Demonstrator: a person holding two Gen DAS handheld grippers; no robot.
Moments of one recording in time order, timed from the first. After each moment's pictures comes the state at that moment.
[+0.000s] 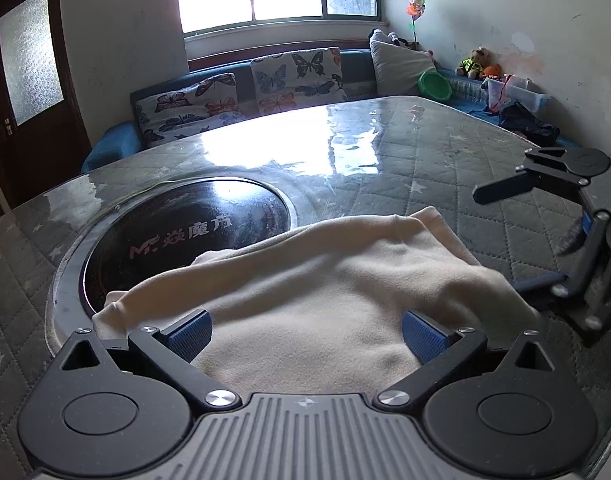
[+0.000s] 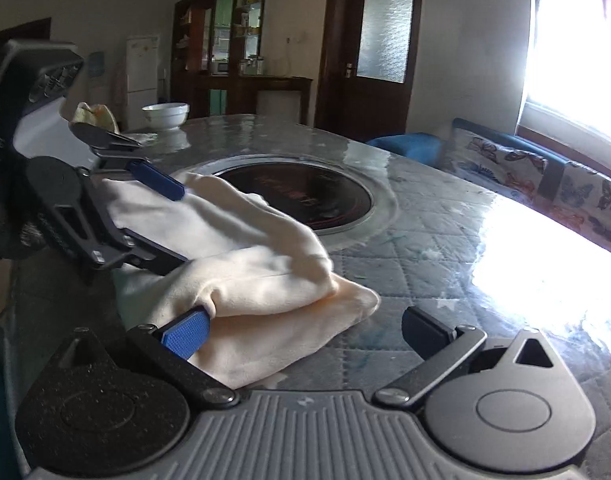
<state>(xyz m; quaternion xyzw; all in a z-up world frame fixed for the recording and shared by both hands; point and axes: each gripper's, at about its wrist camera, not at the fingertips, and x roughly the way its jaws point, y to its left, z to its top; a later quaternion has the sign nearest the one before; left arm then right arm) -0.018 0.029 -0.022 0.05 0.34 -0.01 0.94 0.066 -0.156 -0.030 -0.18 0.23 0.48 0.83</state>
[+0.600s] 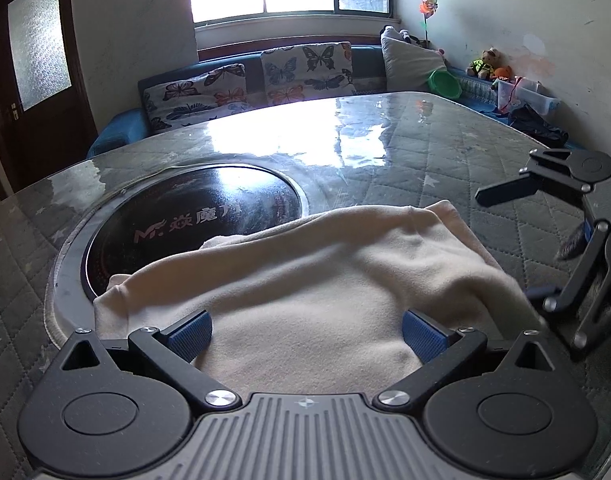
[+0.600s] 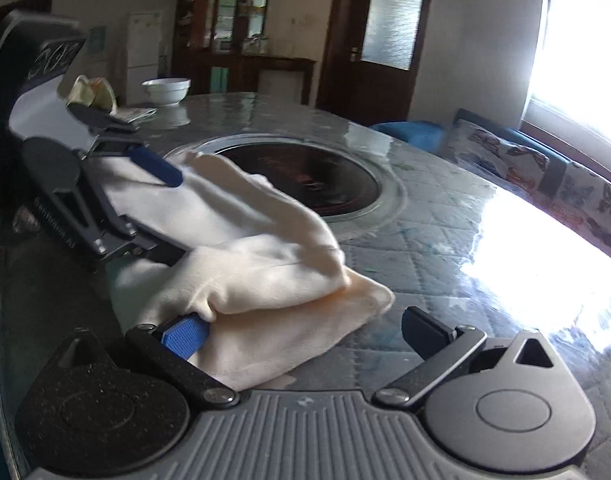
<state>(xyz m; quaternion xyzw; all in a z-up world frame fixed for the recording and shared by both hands) -0.014 0.035 -0.028 0.03 0.35 0.00 0.94 0.067 -0.137 -0.035 -0.20 0.24 0.45 0.84</state>
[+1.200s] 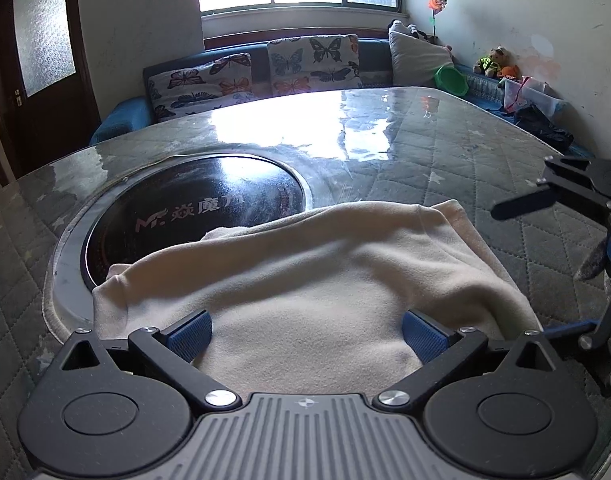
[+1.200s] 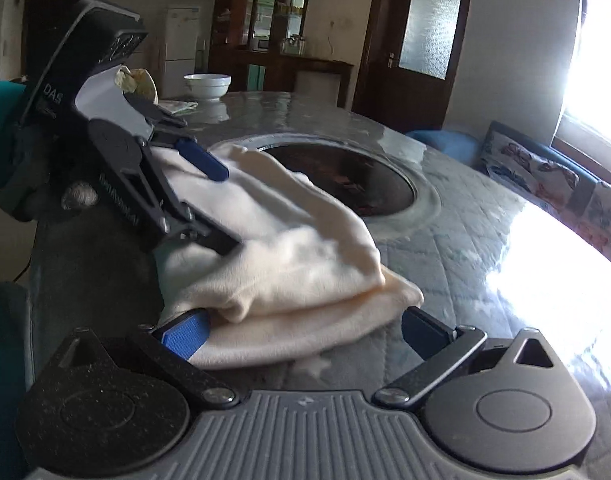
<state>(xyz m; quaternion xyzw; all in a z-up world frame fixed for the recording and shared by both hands) -0.009 0.038 -0.027 0.02 0.36 0.01 0.93 0.063 -0.136 -0.033 -0.23 0.23 0.51 0.80</state>
